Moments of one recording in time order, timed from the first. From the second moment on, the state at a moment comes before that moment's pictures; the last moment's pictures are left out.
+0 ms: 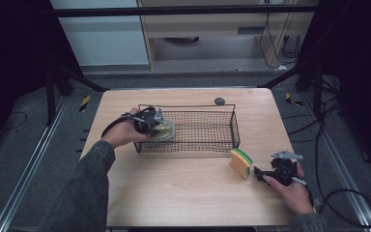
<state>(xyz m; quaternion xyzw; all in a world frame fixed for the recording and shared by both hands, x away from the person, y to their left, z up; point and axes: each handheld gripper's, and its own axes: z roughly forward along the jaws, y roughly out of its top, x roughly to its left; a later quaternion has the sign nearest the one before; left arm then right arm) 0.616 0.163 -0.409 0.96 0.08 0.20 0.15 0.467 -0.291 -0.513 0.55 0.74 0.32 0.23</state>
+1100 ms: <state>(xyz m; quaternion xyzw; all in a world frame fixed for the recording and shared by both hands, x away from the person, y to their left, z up) 0.625 0.162 -0.423 0.97 0.09 0.18 0.12 0.468 -0.291 -0.513 0.55 0.74 0.32 0.23</state>
